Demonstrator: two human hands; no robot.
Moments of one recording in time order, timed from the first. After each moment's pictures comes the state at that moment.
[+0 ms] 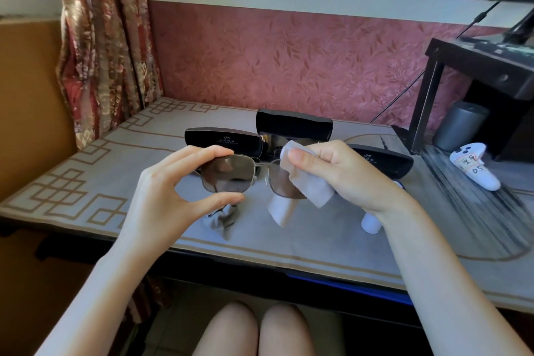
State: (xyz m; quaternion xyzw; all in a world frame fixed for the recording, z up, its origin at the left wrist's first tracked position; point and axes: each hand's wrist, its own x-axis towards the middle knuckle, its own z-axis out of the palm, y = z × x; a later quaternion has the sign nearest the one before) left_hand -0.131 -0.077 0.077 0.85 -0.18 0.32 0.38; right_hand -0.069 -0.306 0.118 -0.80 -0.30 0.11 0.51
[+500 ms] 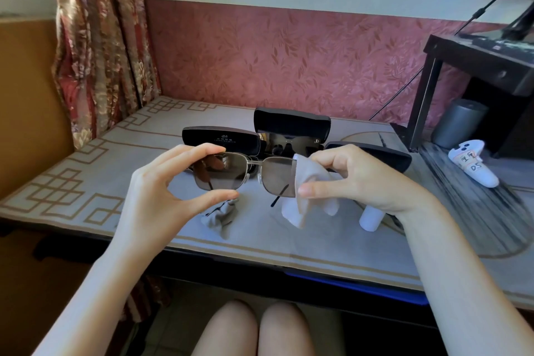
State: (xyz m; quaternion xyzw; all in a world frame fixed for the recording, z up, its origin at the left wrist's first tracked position) left_hand -0.129 -0.076 0.072 0.84 -0.17 0.33 0.39; right_hand -0.064 -0.332 0.118 -0.81 -0.34 0.14 0.46
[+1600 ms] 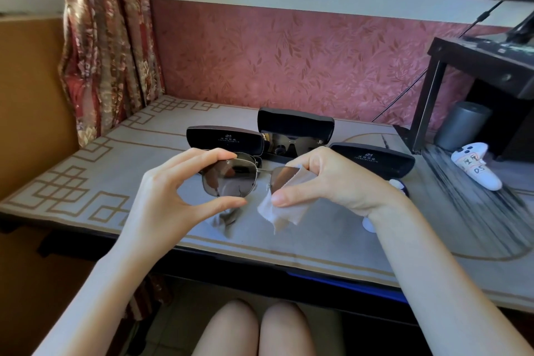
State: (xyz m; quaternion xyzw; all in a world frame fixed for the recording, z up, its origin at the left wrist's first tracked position) left_hand -0.132 -0.073 0.070 0.84 -0.20 0.32 0.39; right_hand -0.071 -0.299 0.118 -0.79 -0.30 0.21 0.49
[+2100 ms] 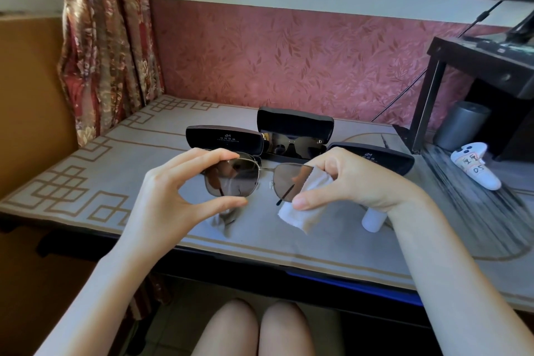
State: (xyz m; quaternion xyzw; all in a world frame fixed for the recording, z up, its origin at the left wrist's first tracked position) left_hand -0.131 -0.075 0.070 0.84 -0.21 0.31 0.39; right_hand -0.066 -0.321 0.121 -0.80 -0.30 0.24 0.46
